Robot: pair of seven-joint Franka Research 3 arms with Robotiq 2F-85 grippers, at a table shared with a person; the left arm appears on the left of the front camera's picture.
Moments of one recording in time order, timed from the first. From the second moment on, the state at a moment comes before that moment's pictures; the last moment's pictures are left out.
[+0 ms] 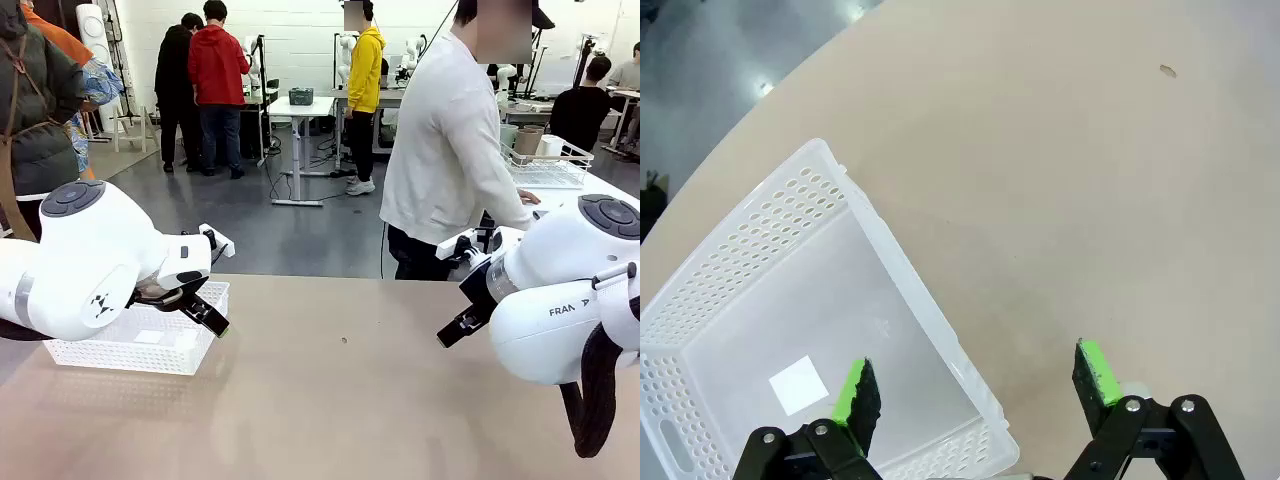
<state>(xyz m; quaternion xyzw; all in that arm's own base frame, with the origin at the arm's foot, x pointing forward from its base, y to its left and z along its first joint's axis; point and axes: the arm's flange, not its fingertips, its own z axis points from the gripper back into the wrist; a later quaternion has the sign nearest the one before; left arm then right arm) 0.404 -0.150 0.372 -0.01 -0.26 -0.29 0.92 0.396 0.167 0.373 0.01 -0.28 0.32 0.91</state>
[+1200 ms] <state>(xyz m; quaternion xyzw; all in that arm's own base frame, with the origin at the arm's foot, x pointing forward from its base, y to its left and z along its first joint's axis) 0.404 -0.151 0.372 -0.01 -0.26 -0.29 0.92 0.396 0.167 0.373 0.01 -0.28 0.32 0.91</state>
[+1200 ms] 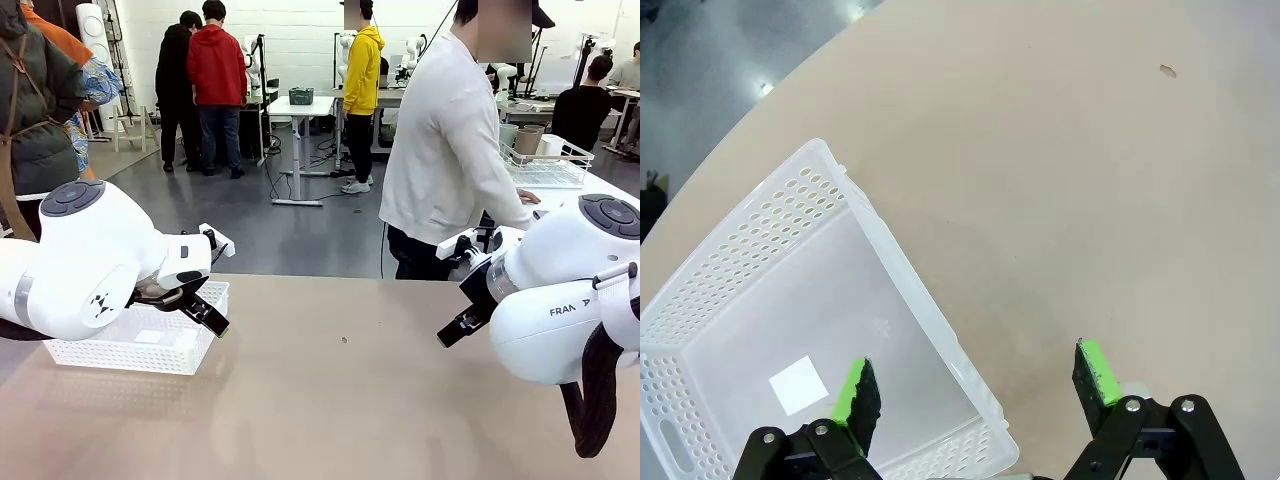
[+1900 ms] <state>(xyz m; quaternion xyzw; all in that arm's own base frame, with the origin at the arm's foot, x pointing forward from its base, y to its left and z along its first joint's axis) 0.403 -0.154 0.382 -0.01 -0.27 -0.30 0.91 0.394 0.168 0.377 0.00 -0.27 0.33 0.90</state>
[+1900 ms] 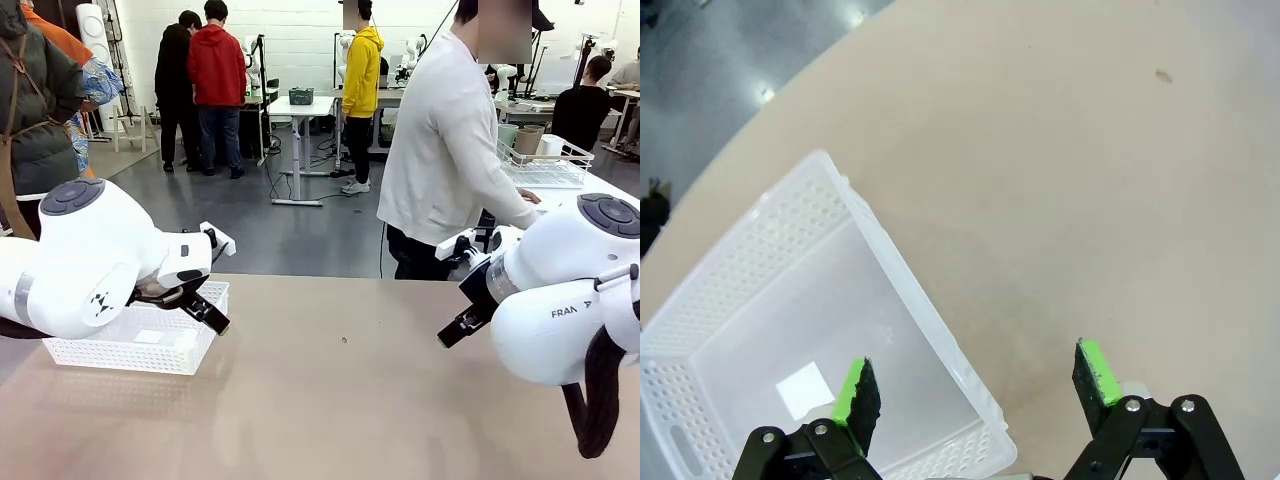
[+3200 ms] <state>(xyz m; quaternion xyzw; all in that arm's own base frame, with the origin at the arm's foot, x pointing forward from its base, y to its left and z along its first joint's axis) 0.308 -0.118 0.551 0.08 -0.30 -0.41 0.86 0.172 0.213 0.569 -0.10 -0.33 0.28 0.90</state>
